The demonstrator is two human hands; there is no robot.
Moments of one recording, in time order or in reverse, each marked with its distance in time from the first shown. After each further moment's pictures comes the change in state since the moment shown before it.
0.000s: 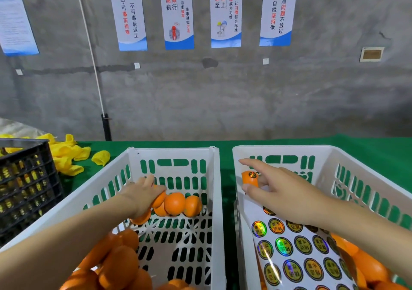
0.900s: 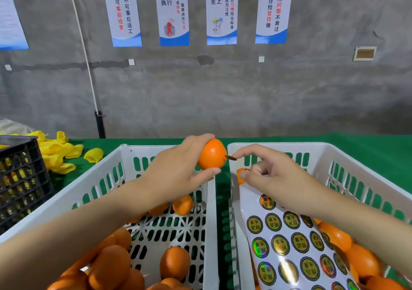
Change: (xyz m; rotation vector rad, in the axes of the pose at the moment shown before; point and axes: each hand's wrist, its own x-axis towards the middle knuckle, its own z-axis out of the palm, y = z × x) left_hand -0.056 0.075 -0.119 -0.538 0.814 0.286; right_hand -0.001 -0.011 -0.010 0.447 0.095 -0.060
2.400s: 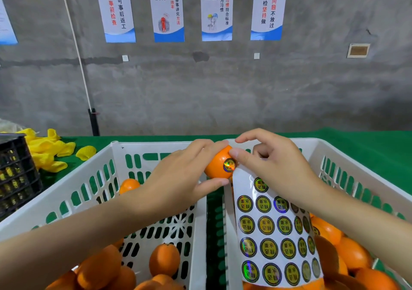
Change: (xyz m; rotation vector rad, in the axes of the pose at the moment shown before) left_hand -0.009 0.038 -0.003 -0.108 -0.050 0.071; right_hand 0.005 0.002 -0.003 -0.113 0.330 -0.111
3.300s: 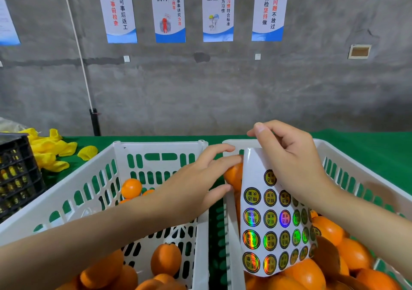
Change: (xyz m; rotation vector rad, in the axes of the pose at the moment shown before) left_hand -0.002 0.015 0.006 -0.157 -0.135 0.030; right_hand -0.001 -0.016 -0.005 0.046 0.215 -0.054
